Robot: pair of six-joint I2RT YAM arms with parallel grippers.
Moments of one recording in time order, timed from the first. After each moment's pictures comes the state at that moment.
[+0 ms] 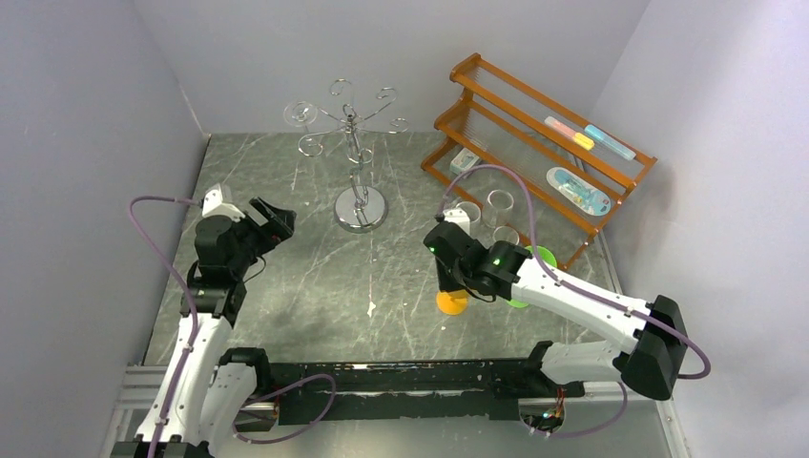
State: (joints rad) left arm -0.03 0.73 0.59 -0.17 0.06 -0.62; right arm 0.93 1.21 0.96 -0.76 0.31 0.62
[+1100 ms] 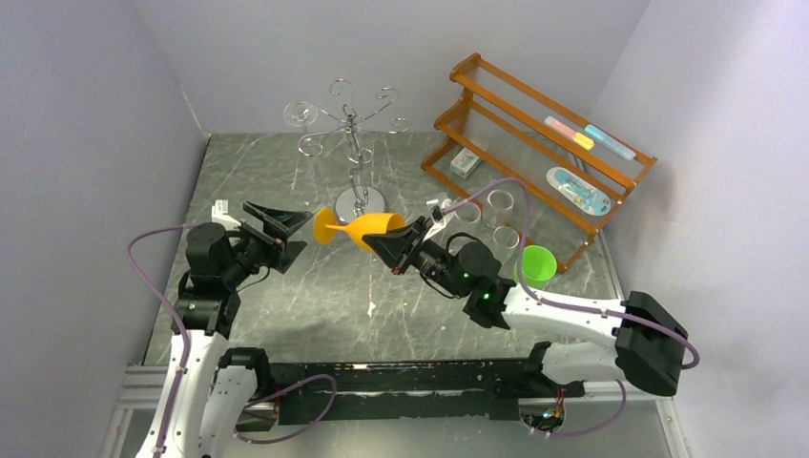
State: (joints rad) left arm -0.03 0.62 0.63 -0.31 0.43 -1.27; right arm 1.03 1.20 0.63 0.75 0.08 0.47
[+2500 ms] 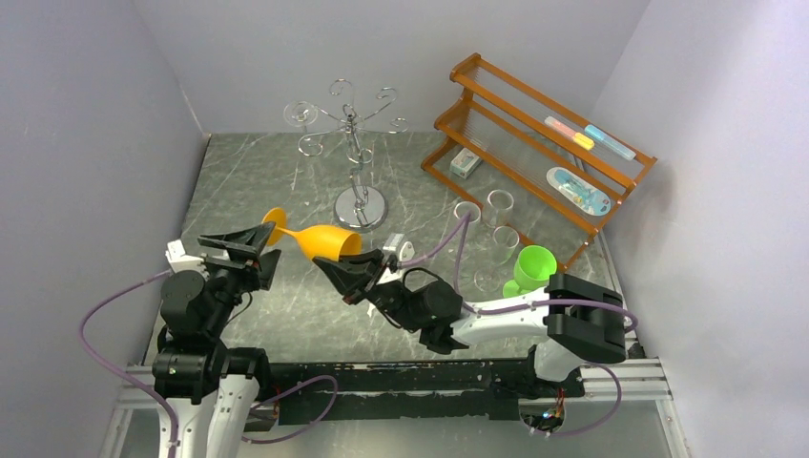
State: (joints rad) left arm -0.04 0.27 0.68 -0.58 0.13 -1.50; right arm 1.35 1.56 0.75 1.32 0.30 0.09
